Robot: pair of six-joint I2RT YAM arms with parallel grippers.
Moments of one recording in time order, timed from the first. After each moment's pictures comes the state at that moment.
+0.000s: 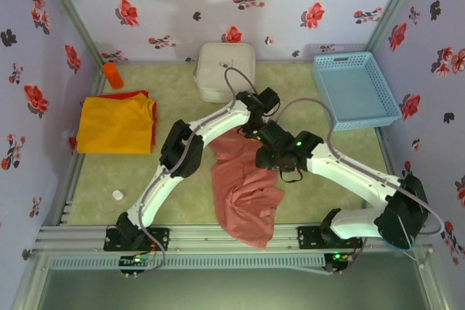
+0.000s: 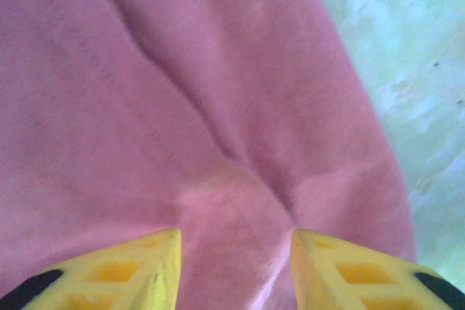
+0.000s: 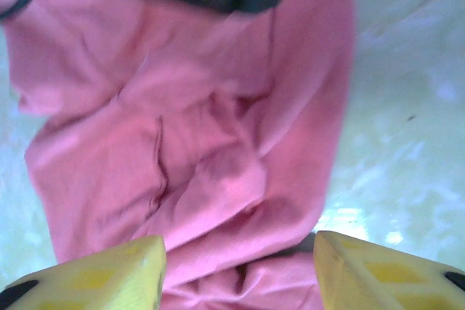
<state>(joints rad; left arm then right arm) -0.86 2.45 2.22 -1.09 0.11 -0.44 0.80 1.27 1.00 -0.91 0.12 0.87</state>
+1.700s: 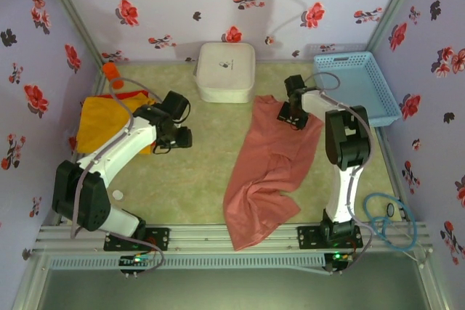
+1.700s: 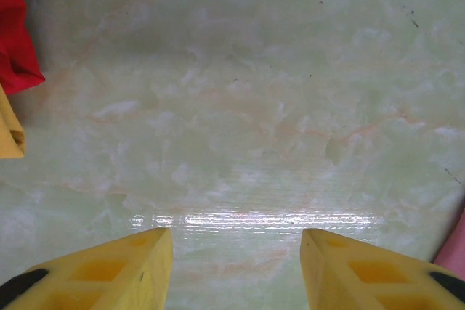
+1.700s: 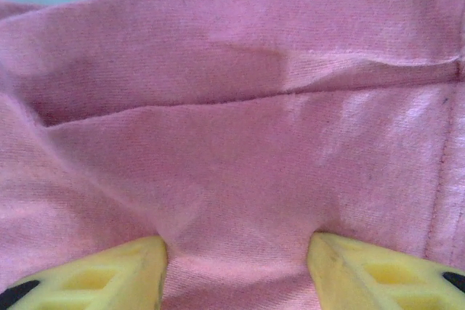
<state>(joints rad) -0.50 1.46 1.17 -0.97 -0.08 -0.49 0.24 2.06 1.45 -0.69 0.02 0.65</state>
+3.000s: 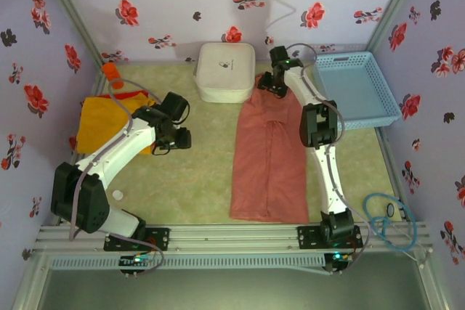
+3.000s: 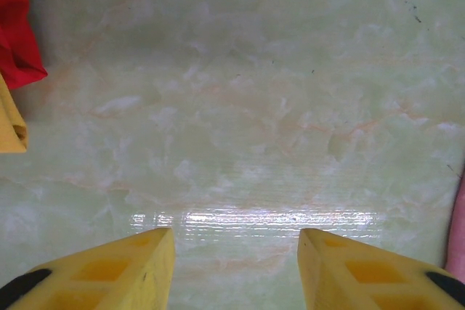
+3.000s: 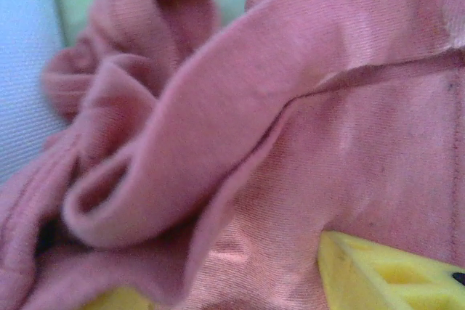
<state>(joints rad) -0.50 1.45 1.16 -0.98 -0.08 -0.49 0.27 2.65 2.46 -0.94 -0.12 0.53</state>
